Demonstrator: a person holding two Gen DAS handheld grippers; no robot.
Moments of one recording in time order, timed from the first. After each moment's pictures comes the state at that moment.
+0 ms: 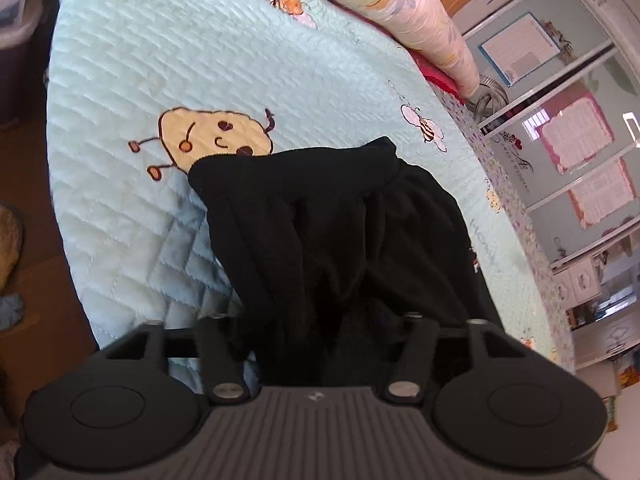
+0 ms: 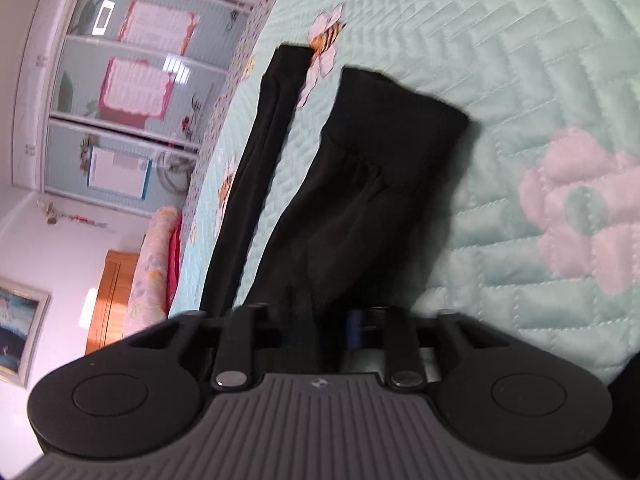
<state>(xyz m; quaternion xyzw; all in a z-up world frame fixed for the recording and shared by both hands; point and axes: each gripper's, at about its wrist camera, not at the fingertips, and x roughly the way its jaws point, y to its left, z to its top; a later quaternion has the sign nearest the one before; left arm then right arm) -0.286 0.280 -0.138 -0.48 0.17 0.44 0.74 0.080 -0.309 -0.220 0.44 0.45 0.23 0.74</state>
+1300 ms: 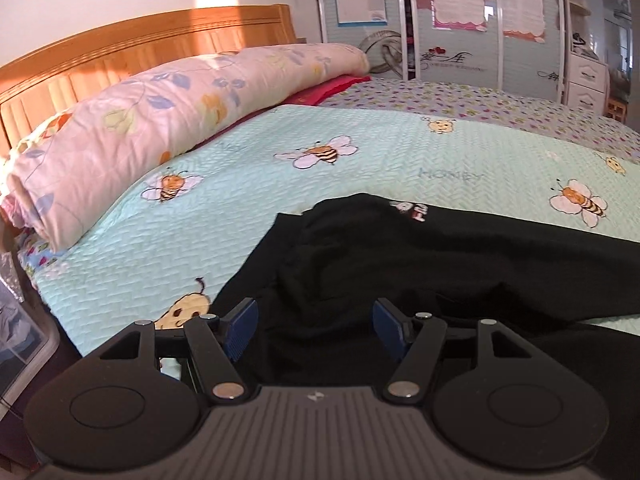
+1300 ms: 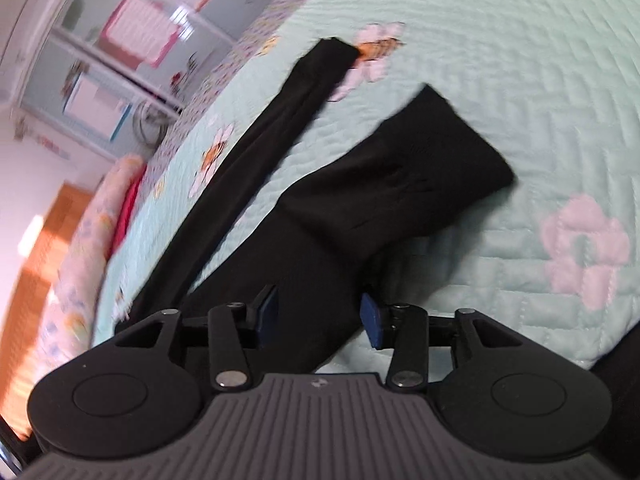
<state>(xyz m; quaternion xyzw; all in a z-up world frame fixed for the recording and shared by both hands) -0.185 0.185 -0.050 -0.09 0.30 0.46 0.83 0.071 -0.265 -0.170 0.28 0.46 0.23 0.81</state>
